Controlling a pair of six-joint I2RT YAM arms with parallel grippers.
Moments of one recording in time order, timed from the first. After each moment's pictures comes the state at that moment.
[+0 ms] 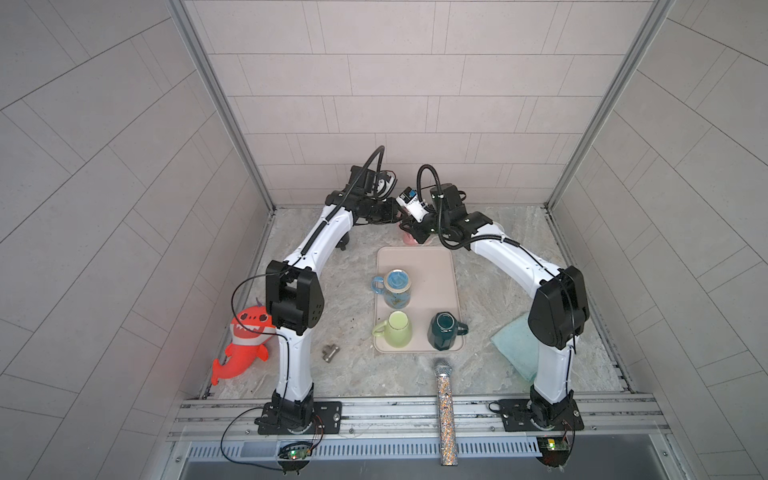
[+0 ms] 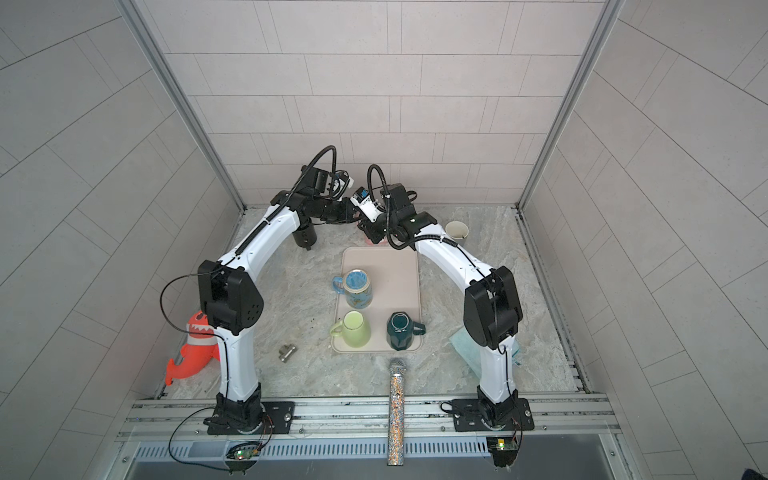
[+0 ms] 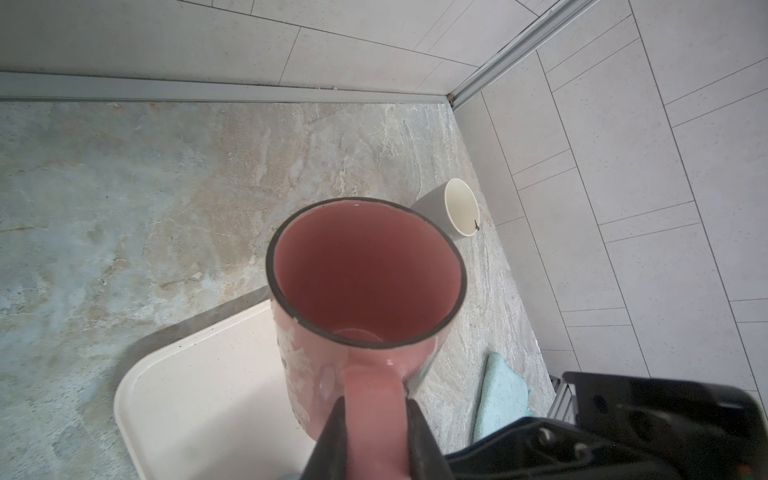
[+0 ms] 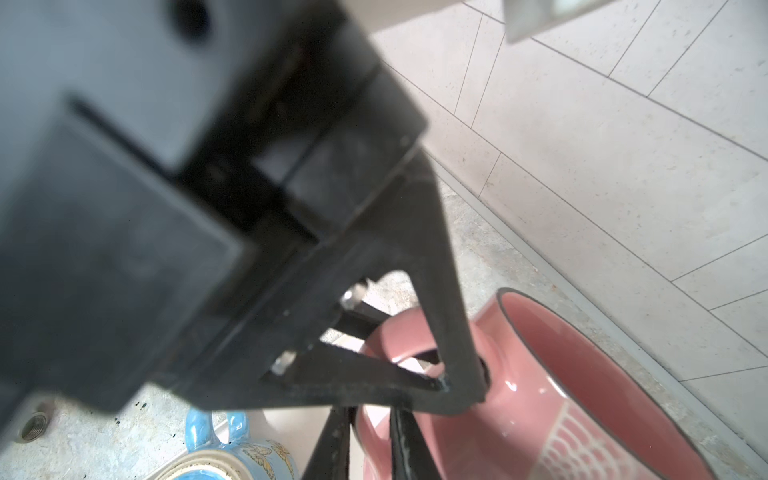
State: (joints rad) left arm -0.30 2.05 2.01 -0.72 0.60 -0.32; right arm 0.49 1.93 1.77 -0.41 -0.32 -0.23
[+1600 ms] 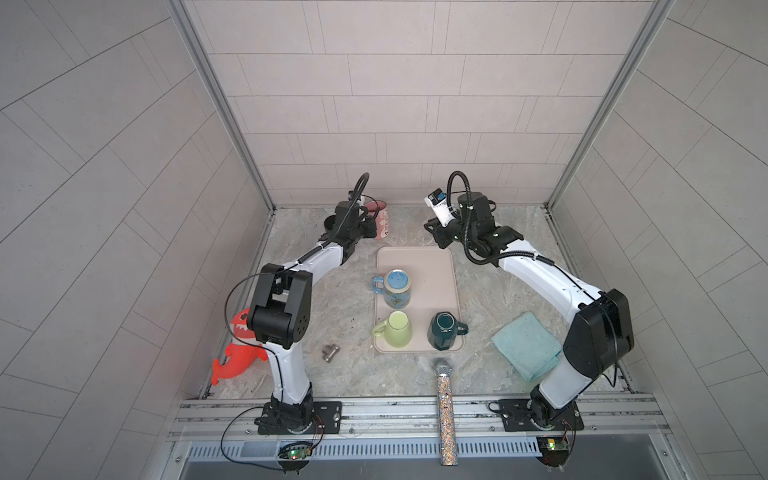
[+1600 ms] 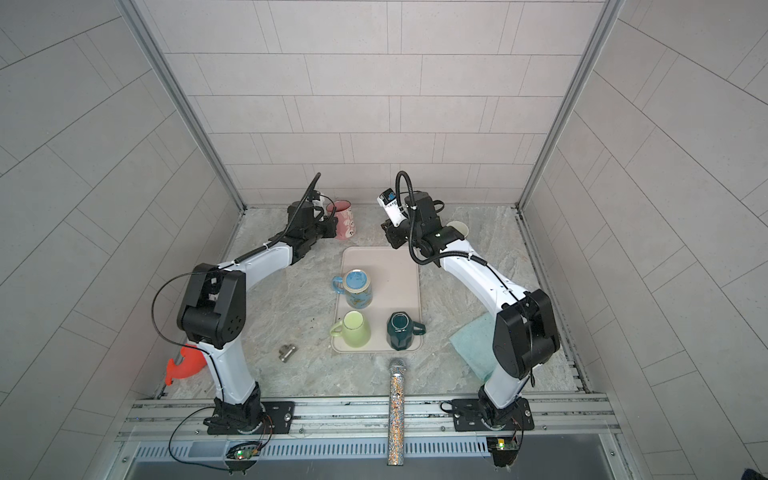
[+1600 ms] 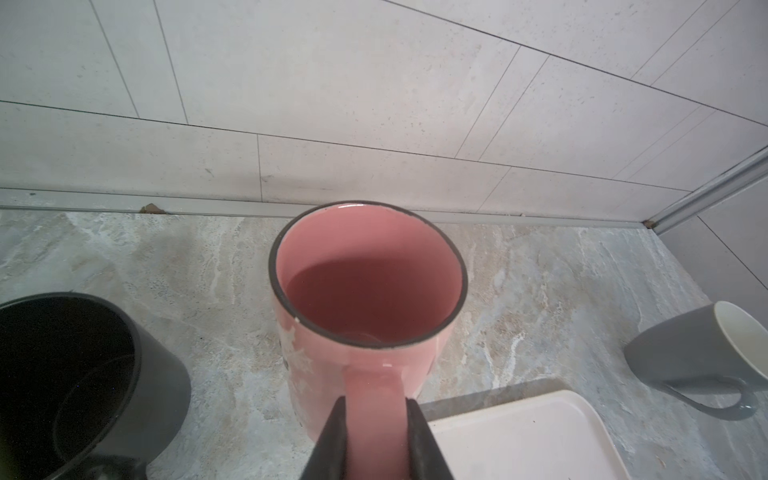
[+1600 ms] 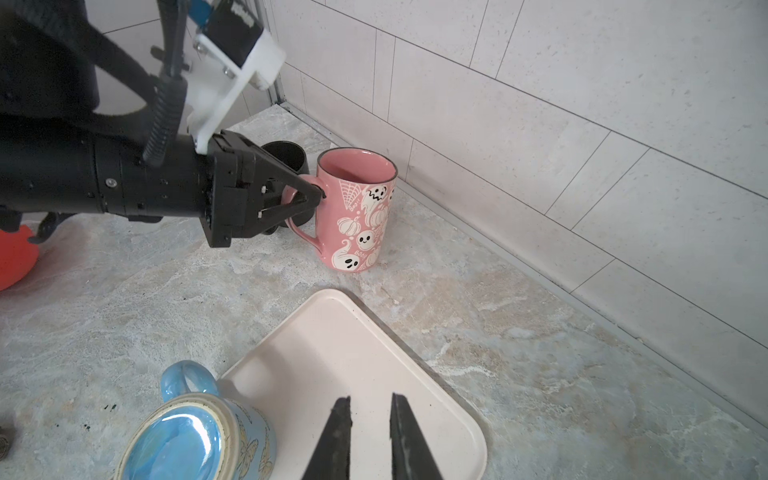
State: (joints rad) left arm -0.26 1.89 1.28 0.16 0.08 -0.27; right arm 0.43 1.66 1.45 -0.28 -0.20 -0.15
